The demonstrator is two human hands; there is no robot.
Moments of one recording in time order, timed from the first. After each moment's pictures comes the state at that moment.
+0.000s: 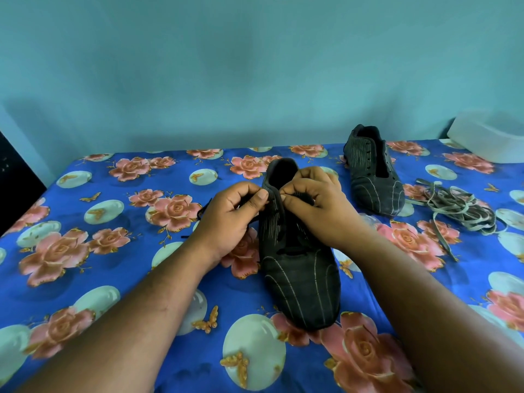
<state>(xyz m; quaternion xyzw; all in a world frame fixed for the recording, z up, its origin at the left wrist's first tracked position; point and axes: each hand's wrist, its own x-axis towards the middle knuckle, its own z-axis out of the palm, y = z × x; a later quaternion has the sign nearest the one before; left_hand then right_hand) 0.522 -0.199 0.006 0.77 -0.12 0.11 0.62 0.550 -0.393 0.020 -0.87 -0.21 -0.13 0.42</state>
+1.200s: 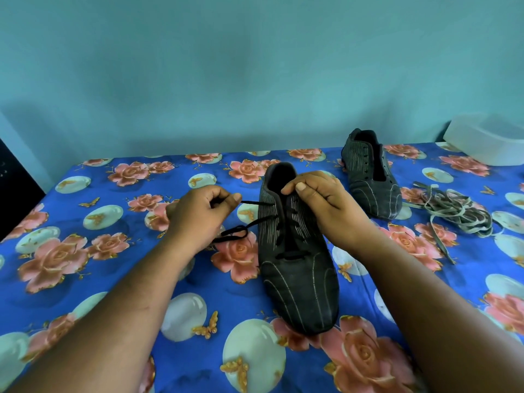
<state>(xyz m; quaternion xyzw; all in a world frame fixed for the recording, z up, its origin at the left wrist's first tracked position) 0.539 -0.158 0.005 0.89 0.02 0.17 0.43 0.553 -0.407 0.021 -0.83 -0.25 -0.13 0.48</state>
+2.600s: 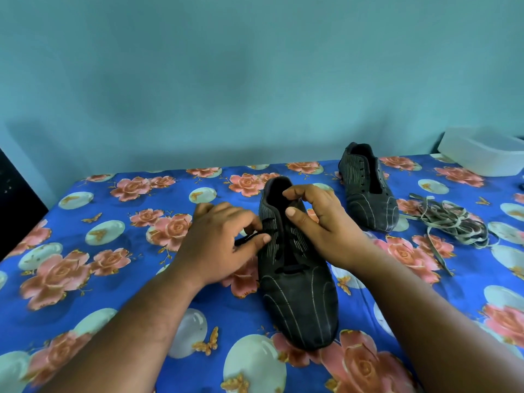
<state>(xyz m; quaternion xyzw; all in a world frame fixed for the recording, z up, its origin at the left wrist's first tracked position) 0.521 -0.175 0.010 0.92 -0.23 0.27 0.18 0.548 -0.409 0.021 -0.86 -0.24 -0.13 0.42</state>
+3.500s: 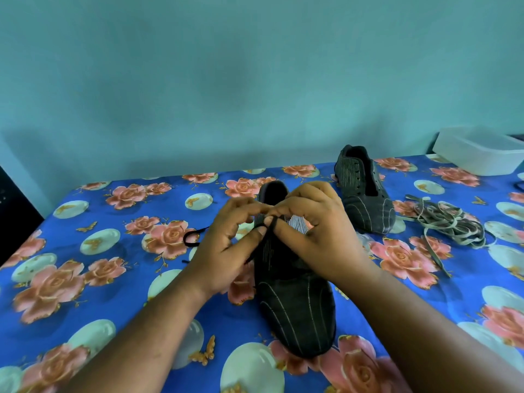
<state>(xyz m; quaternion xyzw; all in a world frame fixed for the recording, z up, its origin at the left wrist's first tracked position) 0.509 -0.202 0.018 0.79 -0.23 0.17 0.53 0.528 -0.391 0.036 -0.82 -0.30 -0.30 0.37</state>
